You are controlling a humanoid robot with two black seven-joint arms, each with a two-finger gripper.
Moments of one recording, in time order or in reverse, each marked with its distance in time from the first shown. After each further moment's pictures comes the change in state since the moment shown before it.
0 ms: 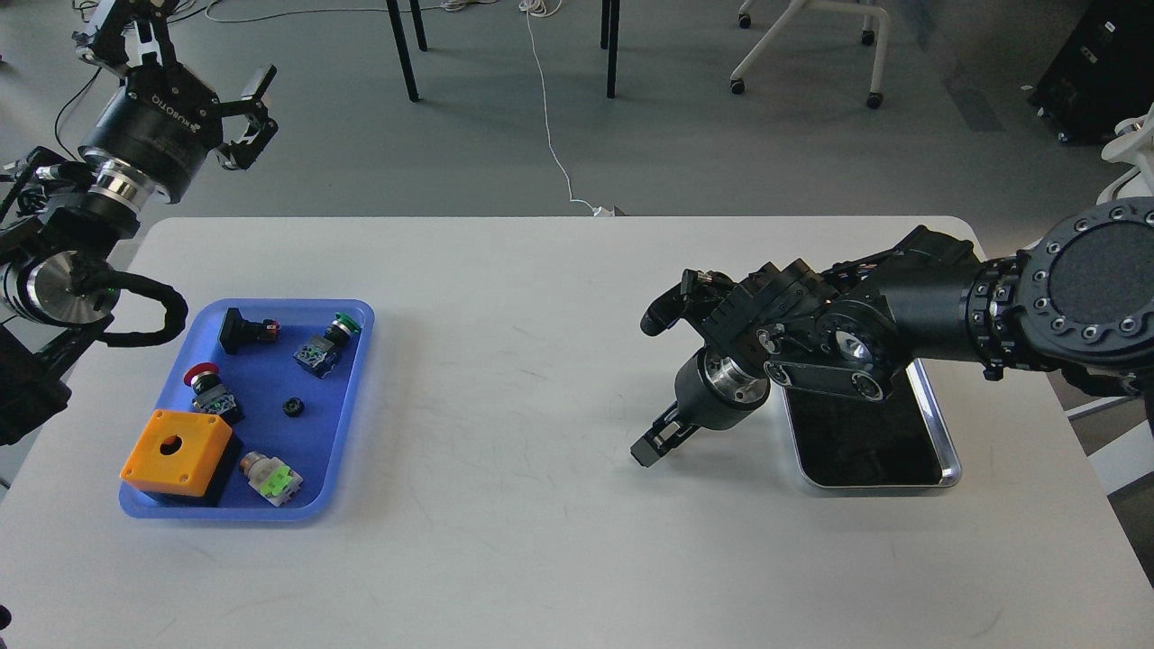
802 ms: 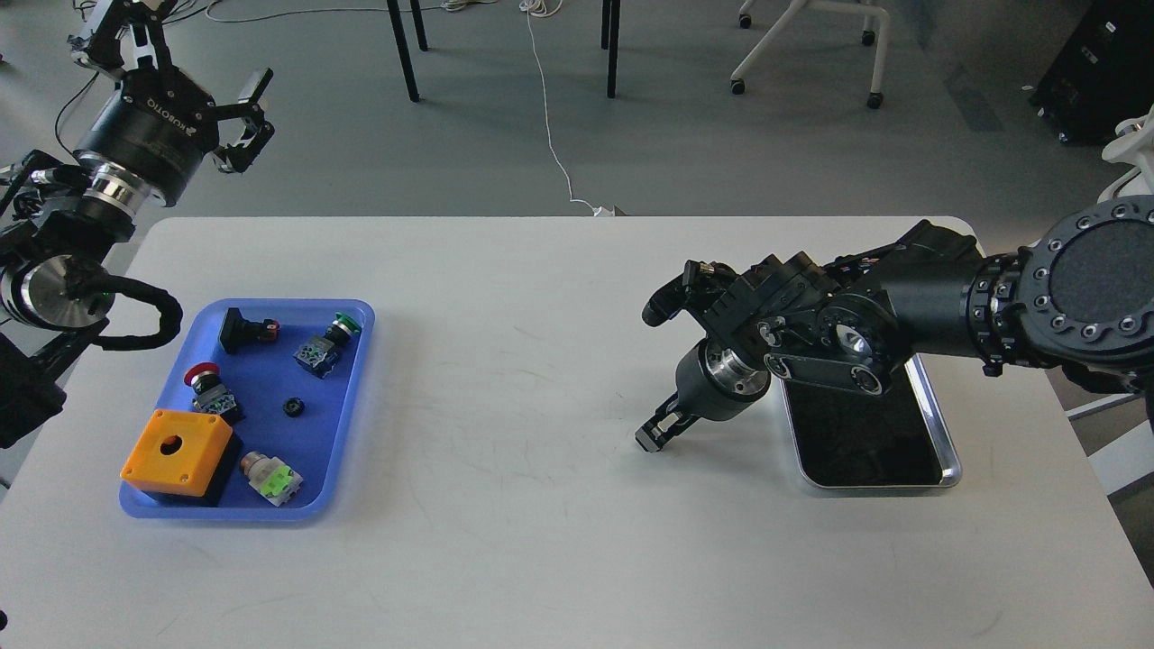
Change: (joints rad) left arm 0.008 0.007 0.000 0.001 -0.002 -0.014 -0.002; right arm -0.001 0.000 0.002 -0.016 0.012 -0.001 -0.007
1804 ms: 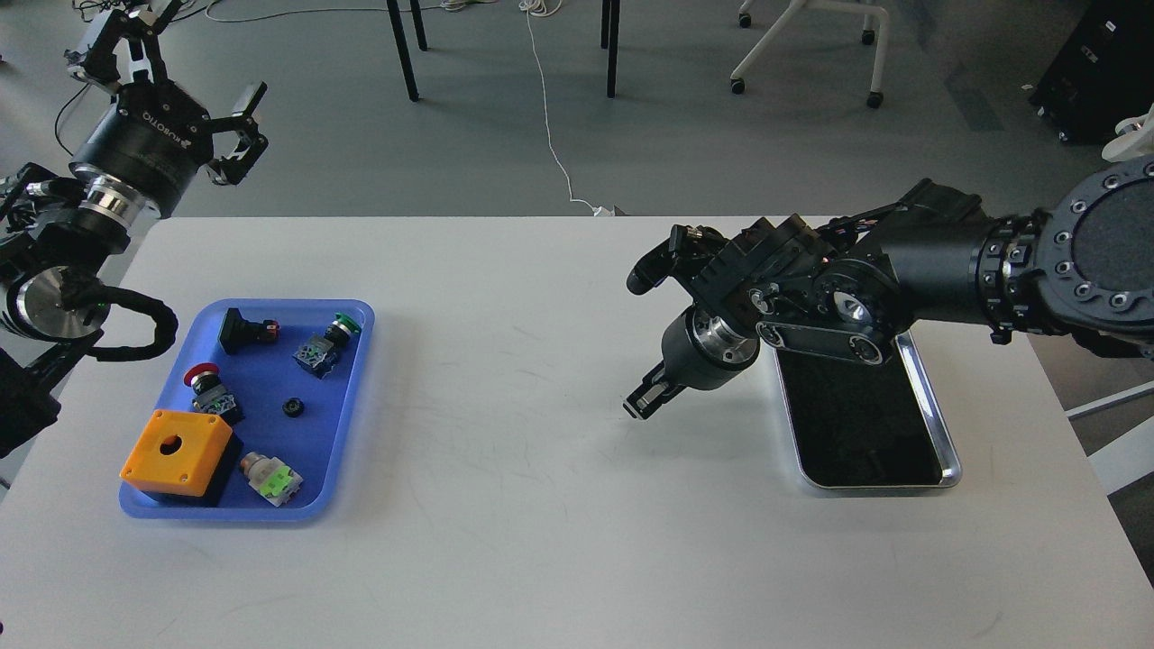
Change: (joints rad) left arm 0.021 0.008 0.000 0.002 0.002 0.002 -0.002; right arm 0.146 0.000 0.009 0.073 -0.002 -0.003 0.008
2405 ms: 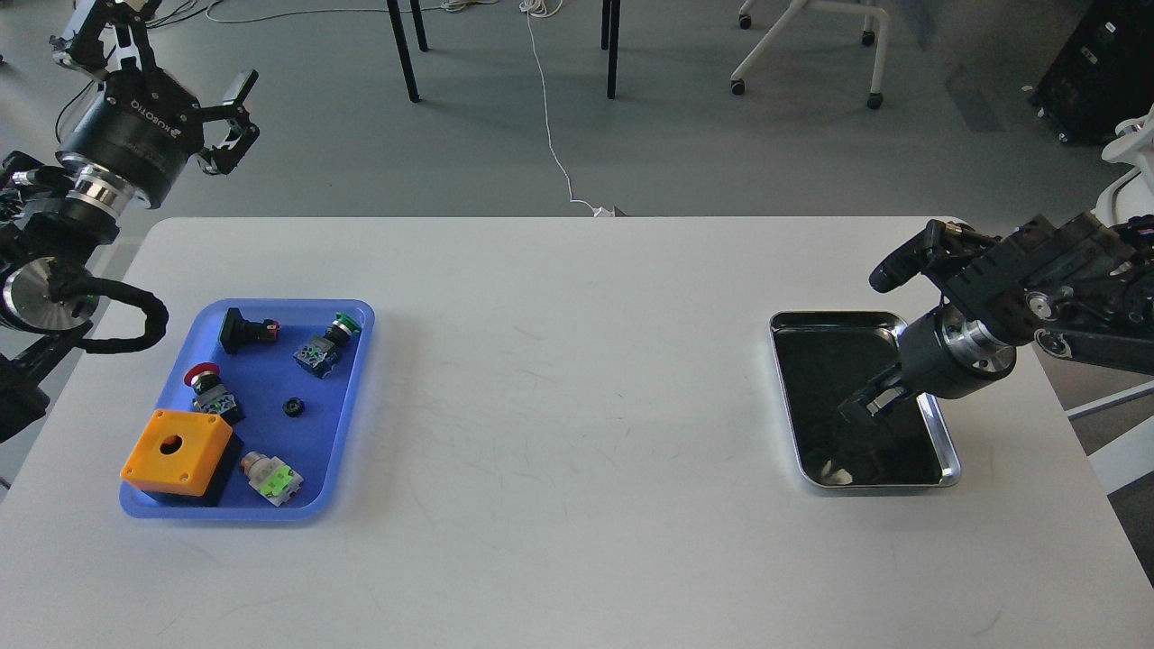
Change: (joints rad) left arm -0.011 0.018 -0.001 -0.014 0.003 0.007 0.001; right arm -0.056 -0.608 -0.012 0.262 -0.351 -0.017 -0.001
